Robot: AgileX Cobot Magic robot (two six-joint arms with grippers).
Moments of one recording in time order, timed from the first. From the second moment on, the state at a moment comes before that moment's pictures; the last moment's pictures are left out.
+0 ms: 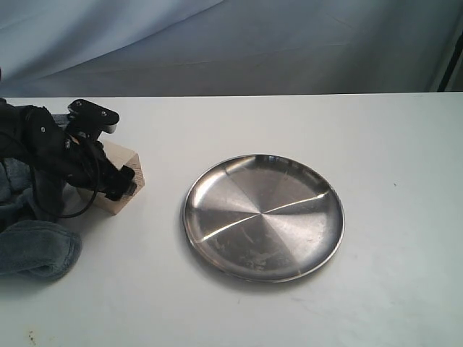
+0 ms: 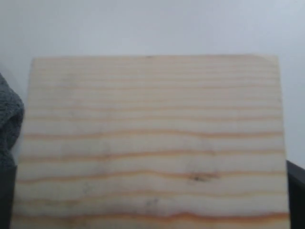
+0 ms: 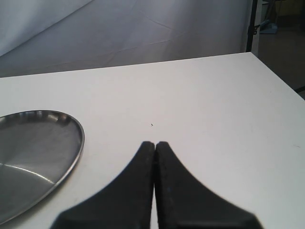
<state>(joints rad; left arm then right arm) -0.20 2.00 -1.08 -0.20 0.25 0.47 -0.08 0.01 0.00 0.38 0.01 0.09</state>
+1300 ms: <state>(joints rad) -0.69 1.77 -1.29 -0.28 0.43 0.42 -0.08 0.01 0.00 0.38 0.01 0.09</state>
